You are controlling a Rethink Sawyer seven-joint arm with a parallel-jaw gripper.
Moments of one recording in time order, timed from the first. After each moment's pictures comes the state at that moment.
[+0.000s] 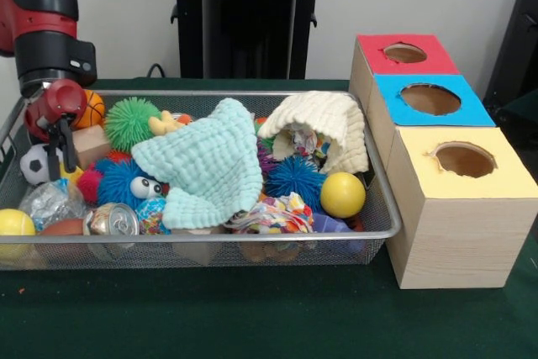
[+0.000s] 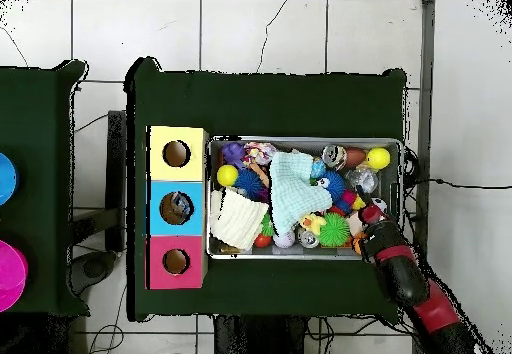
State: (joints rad) arm -1.60 -0.06 0.79 1.83 -0.71 -0.08 1.79
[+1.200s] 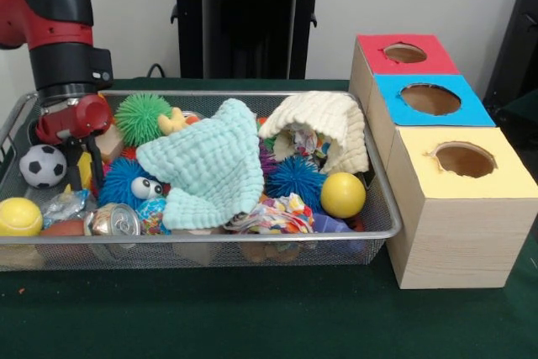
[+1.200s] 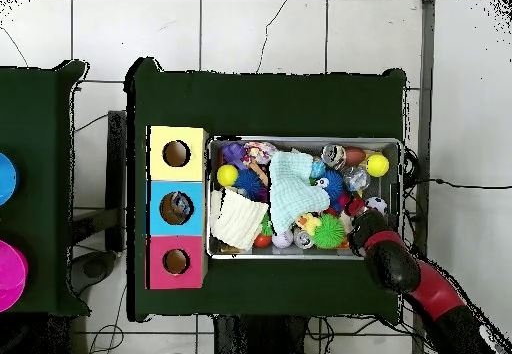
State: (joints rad) arm -1.37 -0.21 0.64 1.81 -0.62 -0.07 1.79
